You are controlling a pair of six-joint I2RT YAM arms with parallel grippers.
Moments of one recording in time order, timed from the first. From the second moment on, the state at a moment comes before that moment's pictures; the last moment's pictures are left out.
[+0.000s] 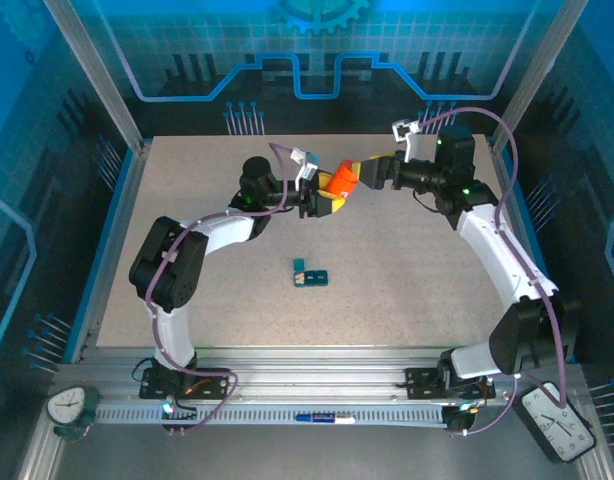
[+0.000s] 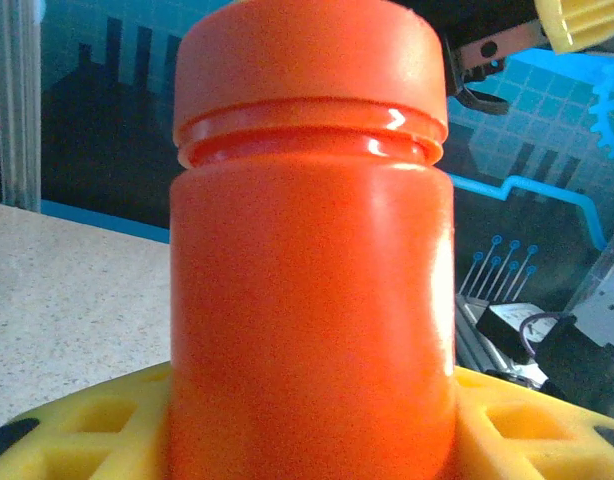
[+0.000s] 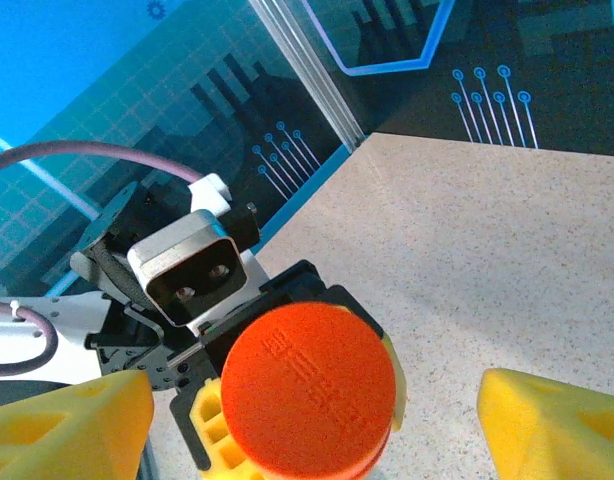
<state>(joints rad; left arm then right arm) -0.40 1.92 1.19 0.85 1.11 -0.37 0.17 1.43 1.30 -0.22 -0.84 0.30</state>
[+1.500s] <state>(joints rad) -0.39 1.92 1.15 0.73 1.01 -0.21 0.50 1.41 1.19 -0.18 -0.04 0.67</state>
